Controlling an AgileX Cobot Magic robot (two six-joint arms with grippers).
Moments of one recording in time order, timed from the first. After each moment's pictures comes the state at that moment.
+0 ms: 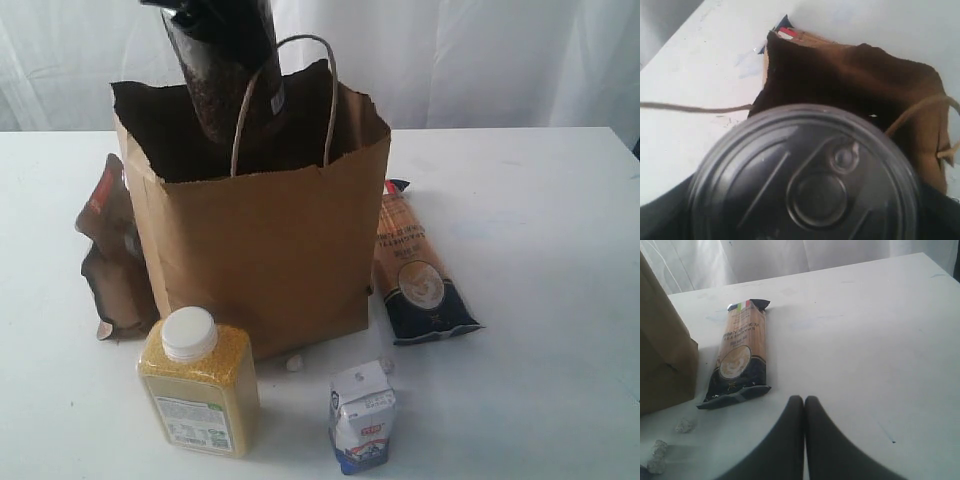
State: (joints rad) left arm -0.61 1.67 -2.00 -0.14 1.32 0.40; right arm 0.09 0.01 0.00 0.14 0.36 0.04
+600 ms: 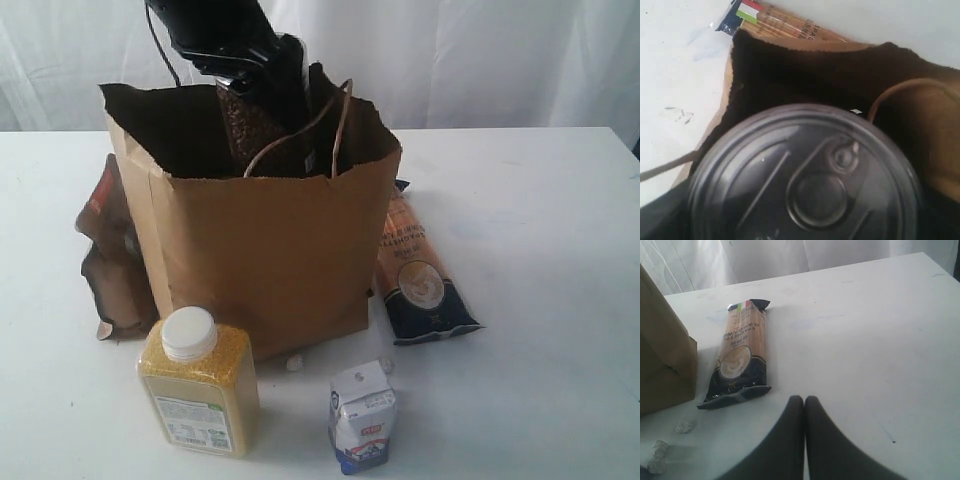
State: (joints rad) left arm -0.61 1.80 -1.99 -0.22 1.32 0.40; right arm 0.09 0.01 0.00 0.14 0.36 0.04
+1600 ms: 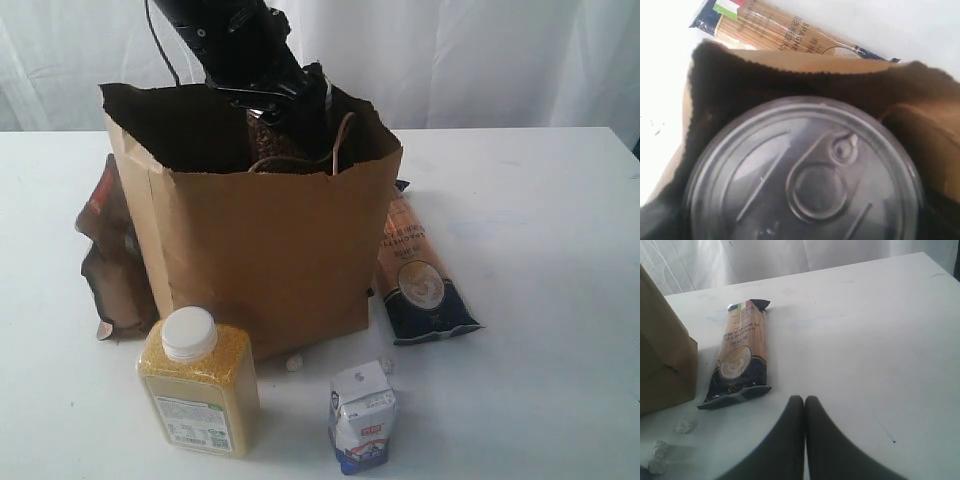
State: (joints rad) left arm -0.61 1.89 -2.00 -0.29 1.28 0.41; right arm 0.09 0.01 0.00 0.14 0.36 0.04
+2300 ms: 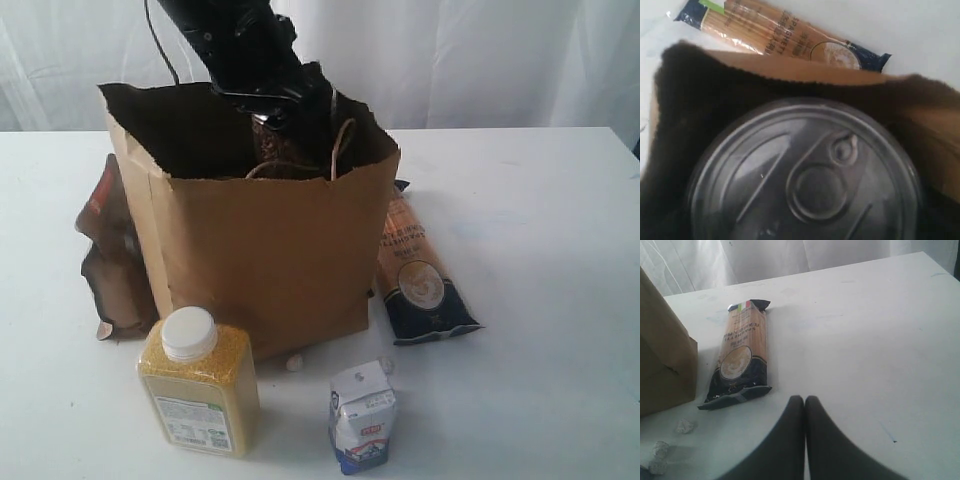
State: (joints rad) left arm -0.61 1.91 -2.03 -0.30 1.32 0.41; right arm 0.09 0.01 0.00 0.14 0.36 0.04
